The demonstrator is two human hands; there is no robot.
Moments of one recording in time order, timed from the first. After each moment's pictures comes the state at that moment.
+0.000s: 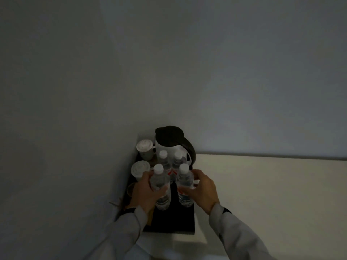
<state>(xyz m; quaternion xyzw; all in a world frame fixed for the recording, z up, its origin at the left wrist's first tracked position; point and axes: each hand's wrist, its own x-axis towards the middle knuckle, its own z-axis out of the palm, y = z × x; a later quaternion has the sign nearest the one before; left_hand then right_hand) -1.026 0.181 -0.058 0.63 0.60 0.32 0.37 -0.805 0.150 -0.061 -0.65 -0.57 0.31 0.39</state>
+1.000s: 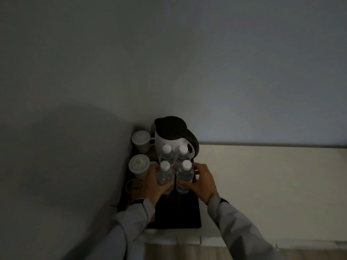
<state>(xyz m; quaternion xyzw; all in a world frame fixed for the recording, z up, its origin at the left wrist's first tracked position) -1.028 0.220 -0.091 0.65 0.54 0.35 0.41 -0.822 0.185 -0.107 -0.68 -0.57 0.29 0.38</state>
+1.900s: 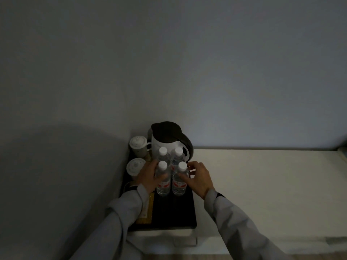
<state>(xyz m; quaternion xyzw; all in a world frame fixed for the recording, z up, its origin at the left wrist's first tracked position) -1.038 0.244 -0.062 0.75 0.50 0.23 0.37 -0.824 0.181 -0.073 -0.70 -0.55 0.27 0.37</state>
